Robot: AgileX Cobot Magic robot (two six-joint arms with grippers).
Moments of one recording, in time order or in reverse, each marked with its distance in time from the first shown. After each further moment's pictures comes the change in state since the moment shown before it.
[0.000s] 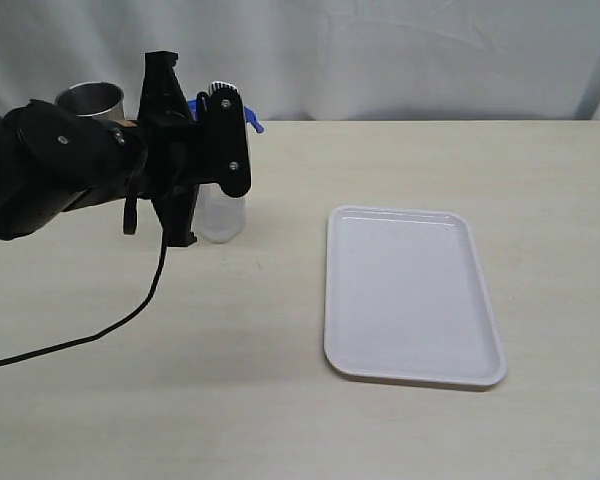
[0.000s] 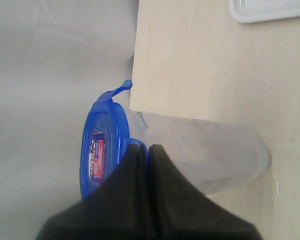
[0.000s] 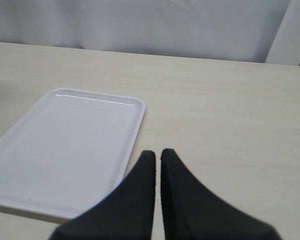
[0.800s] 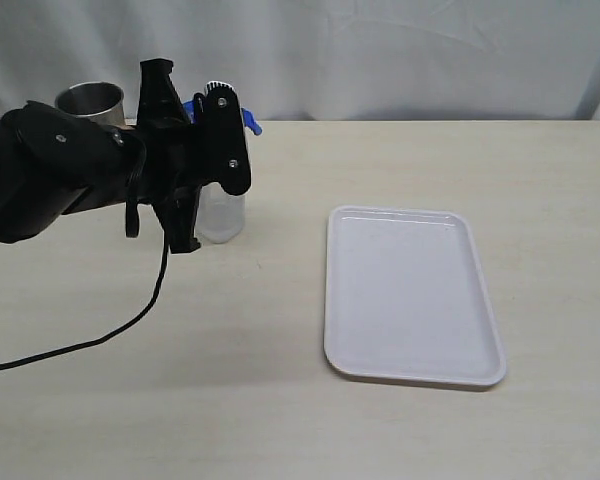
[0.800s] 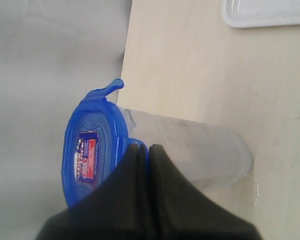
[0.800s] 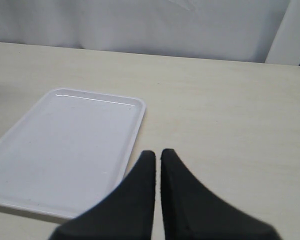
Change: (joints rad) left arm 0.000 0.000 0.005 -0.075 0.017 0.000; right arm 0.000 0.000 0.000 0.000 0.000 0.000
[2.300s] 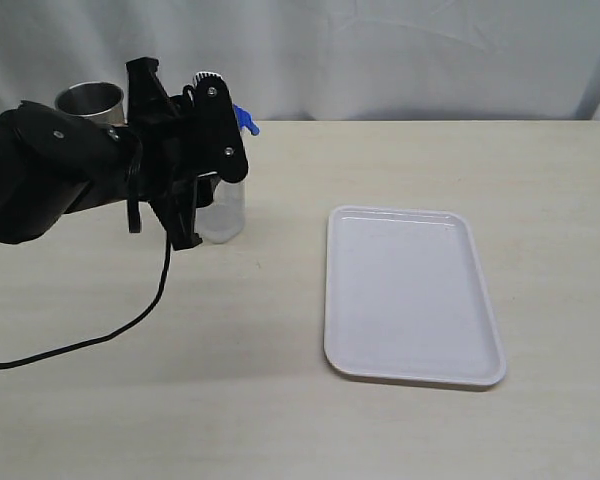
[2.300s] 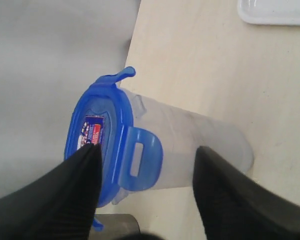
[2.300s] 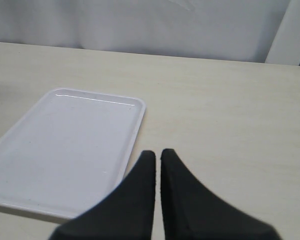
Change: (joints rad) left arm 0.000 0.000 0.000 -0.097 -0.038 0.000; right arm 0.000 0.000 0.000 0.000 0.000 0.000
